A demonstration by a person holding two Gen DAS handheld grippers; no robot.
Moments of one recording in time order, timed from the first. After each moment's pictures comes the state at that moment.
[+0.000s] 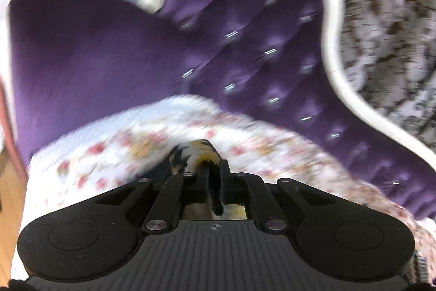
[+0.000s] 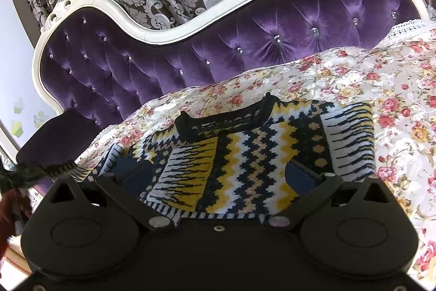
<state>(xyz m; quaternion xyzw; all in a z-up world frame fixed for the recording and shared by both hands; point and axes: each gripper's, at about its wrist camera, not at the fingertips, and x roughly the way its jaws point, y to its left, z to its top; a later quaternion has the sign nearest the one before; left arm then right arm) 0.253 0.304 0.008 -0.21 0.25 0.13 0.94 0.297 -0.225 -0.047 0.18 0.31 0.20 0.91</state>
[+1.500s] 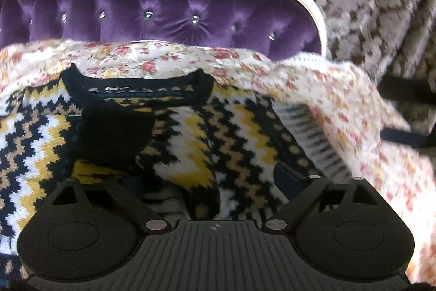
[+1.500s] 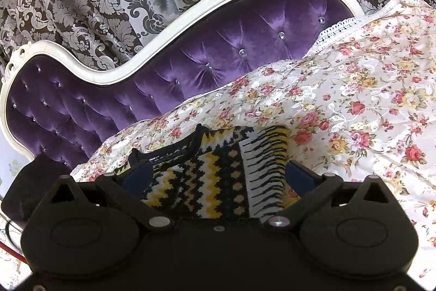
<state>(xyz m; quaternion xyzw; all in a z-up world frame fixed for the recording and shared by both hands) 0.309 -0.084 -0.075 -0.04 0.37 -0.19 0.91 0.297 -0.299 -0.032 0.24 0.31 0.10 0.92</state>
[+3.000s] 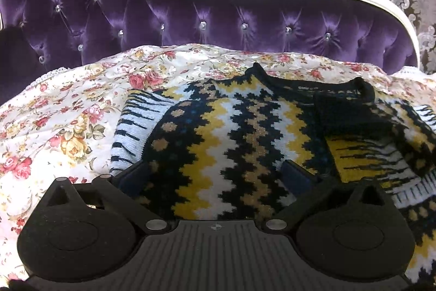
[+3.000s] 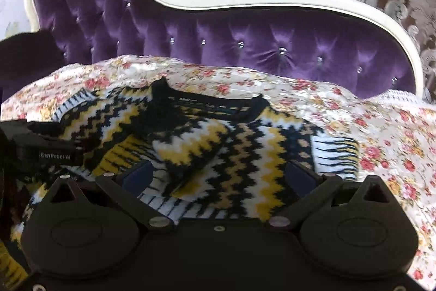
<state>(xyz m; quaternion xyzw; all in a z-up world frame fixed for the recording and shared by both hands) 0.302 0.061 -0.102 -0.01 0.33 0.00 0.95 0.294 -0.158 -0.069 -0.05 0.29 0.14 0.95</state>
